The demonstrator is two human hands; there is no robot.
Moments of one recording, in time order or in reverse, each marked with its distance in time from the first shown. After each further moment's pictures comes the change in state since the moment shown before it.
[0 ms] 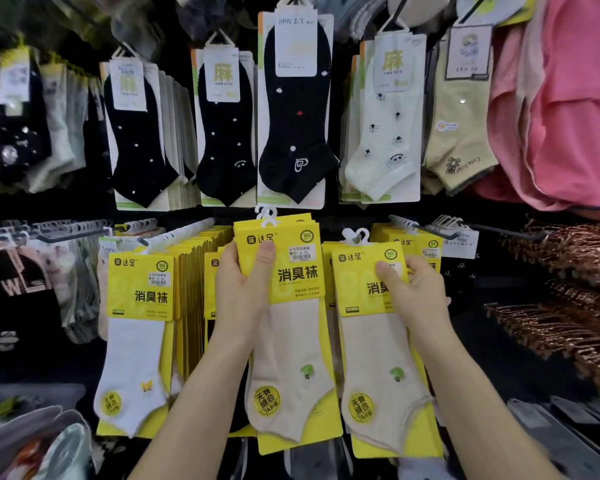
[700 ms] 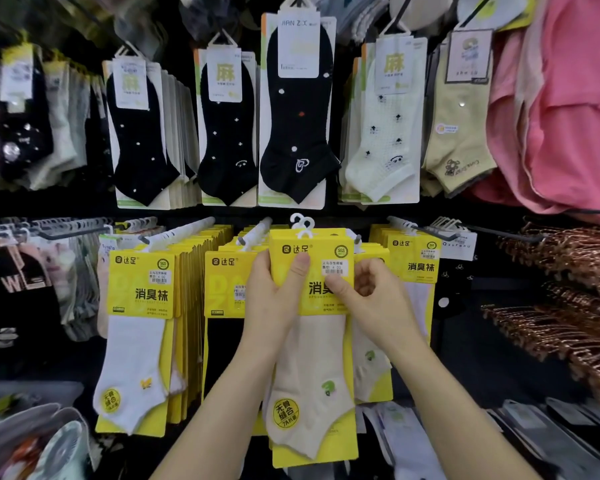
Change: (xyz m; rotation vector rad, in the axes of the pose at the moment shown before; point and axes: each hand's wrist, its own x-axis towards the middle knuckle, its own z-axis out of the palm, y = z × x) left_hand -0.017 -0.001 0.024 0.017 -0.088 -0.048; right_hand -0.027 -0.019 0.026 -0.083 -0.181 -0.107
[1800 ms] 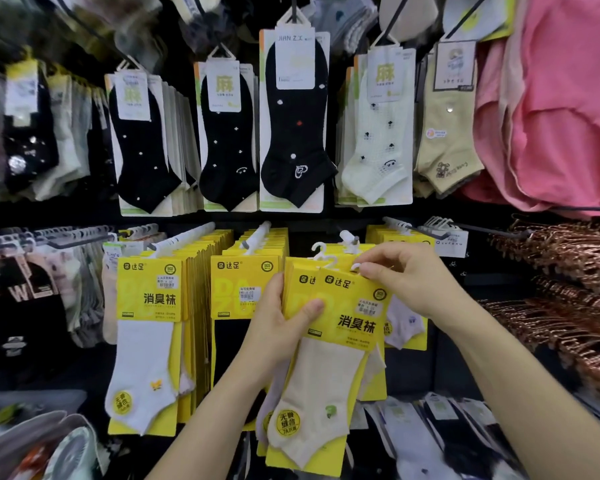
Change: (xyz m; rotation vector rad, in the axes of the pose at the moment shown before) left_hand -0.020 -0.012 -0.022 -0.011 -0.320 -0.061; right_hand 0.010 -0.041 -0.052 -0.181 -0.230 -0.141
